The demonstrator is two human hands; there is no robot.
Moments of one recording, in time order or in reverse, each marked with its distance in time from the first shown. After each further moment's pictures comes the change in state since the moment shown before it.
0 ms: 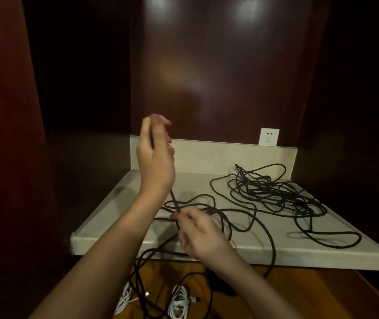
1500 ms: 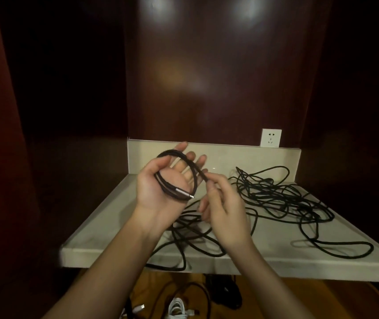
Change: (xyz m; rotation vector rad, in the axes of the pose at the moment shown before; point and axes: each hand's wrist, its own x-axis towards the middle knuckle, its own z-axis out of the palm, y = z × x) left_hand -0.019 -0.017 0.010 -0.830 -0.186 -0.787; right_hand 0.035 0.007 -0.047 -0.032 0.443 -0.417
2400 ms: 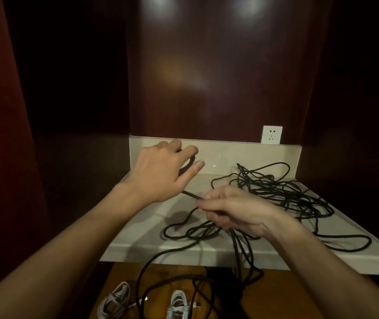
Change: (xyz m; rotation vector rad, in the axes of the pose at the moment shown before) left_hand 0.017 0.039 -0.021 2.504 -0.220 0.979; right_hand 0.023 -0.032 -0.037 0.058 -0.669 0.578
